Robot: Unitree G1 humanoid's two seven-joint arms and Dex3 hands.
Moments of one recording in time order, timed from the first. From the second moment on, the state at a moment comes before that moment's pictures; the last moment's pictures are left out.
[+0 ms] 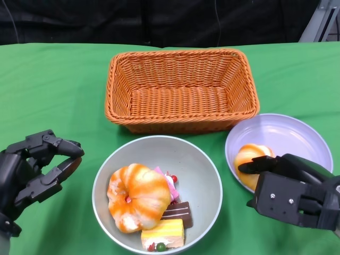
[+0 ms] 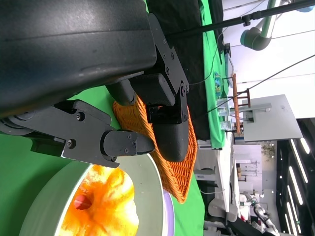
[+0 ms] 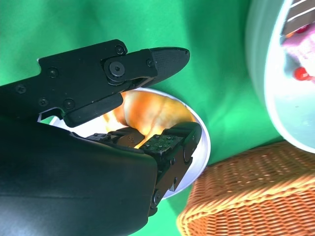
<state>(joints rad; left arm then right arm) -0.15 0.19 0.25 0.43 -0.35 -0.37 -0.55 -0.15 -0.35 0.28 -0.11 -0.53 0.34 0.41</state>
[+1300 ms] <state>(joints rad) -0.15 0.19 0.25 0.45 -0.36 -0.39 -0.56 -0.14 -0.38 0.41 -0.37 -0.84 0.55 0.53</state>
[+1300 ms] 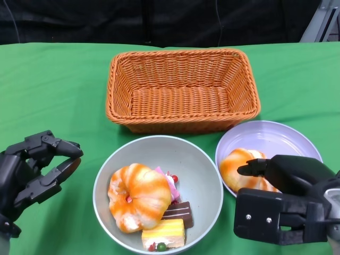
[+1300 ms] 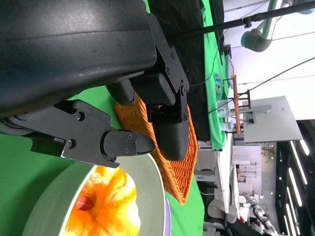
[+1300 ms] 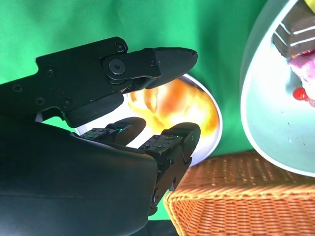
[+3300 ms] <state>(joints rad) -0.19 0.15 0.24 0.51 -0.37 -0.42 -0.59 -0.27 -0.19 0.58 -0.06 -0.81 -0.08 0.15</state>
